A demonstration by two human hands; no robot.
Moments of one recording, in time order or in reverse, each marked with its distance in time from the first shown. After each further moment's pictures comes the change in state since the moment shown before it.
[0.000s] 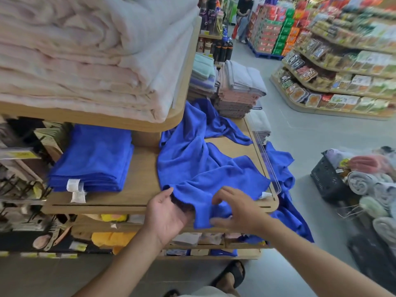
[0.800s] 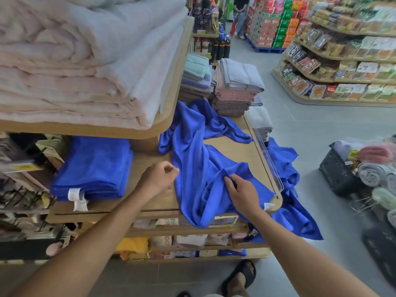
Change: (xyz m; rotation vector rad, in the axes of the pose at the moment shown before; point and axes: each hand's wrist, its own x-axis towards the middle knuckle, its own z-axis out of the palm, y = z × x) left_hand 0.057 0.081 0.032 1.882 0.440 0.444; right_hand 0.035 0.049 0.035 0.231 0.400 0.466
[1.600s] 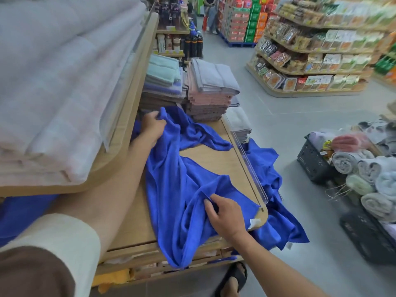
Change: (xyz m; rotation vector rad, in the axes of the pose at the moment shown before) left_hand 0.217 0.114 0.018 -0.335 0.217 0.054; right_hand -0.003 0.006 0.008 -0.108 0.090 -0.050
